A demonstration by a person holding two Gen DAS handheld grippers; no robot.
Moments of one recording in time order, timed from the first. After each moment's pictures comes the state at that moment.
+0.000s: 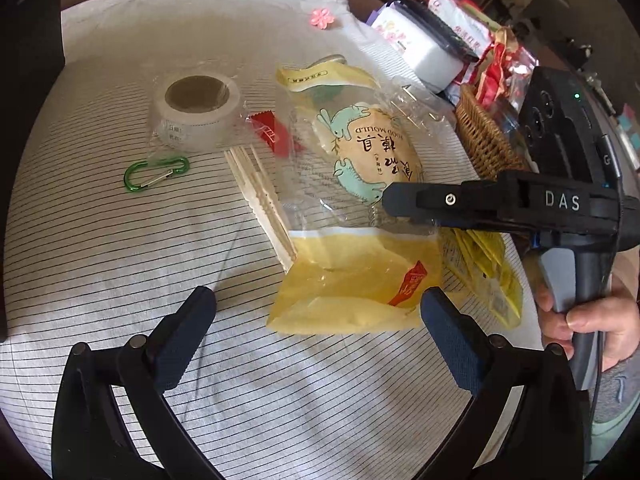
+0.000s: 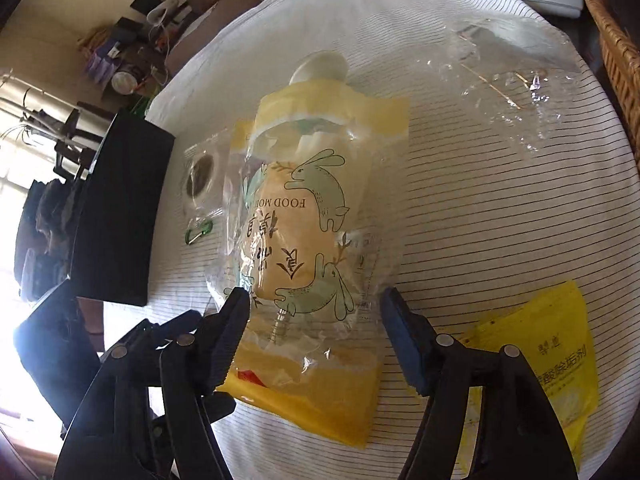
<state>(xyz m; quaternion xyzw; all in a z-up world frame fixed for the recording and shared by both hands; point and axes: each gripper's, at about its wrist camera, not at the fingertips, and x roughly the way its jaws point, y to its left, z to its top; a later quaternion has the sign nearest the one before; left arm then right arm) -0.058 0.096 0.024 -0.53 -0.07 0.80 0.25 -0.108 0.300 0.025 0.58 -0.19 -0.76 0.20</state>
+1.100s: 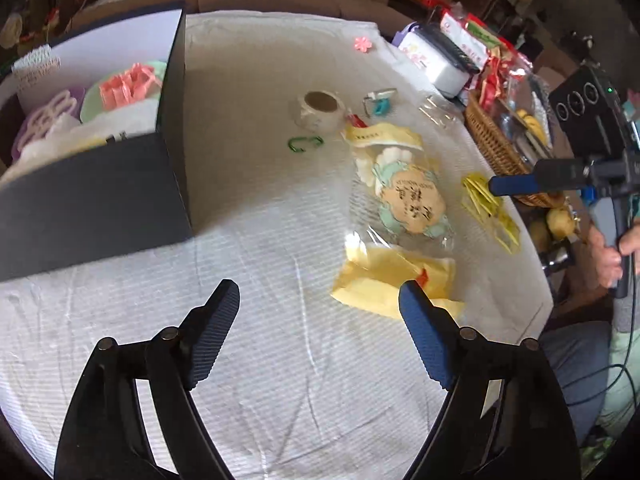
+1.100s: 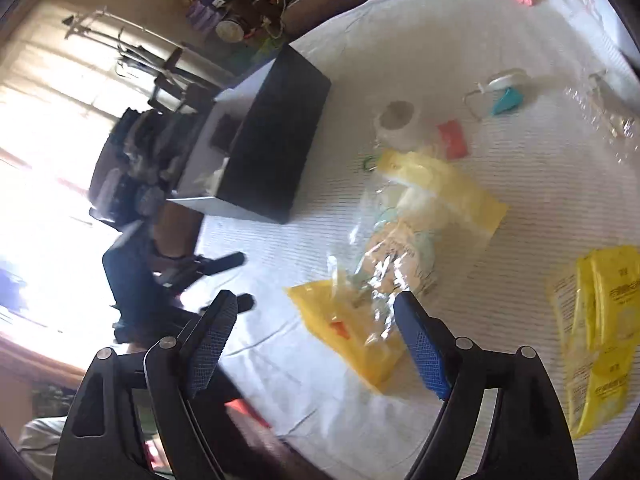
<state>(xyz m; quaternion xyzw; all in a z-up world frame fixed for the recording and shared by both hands) 0.025 -0.043 0.080 -0.54 -0.06 0.81 0.22 -0.042 0.246 0.116 0.57 -0.19 -0.71 0.38</state>
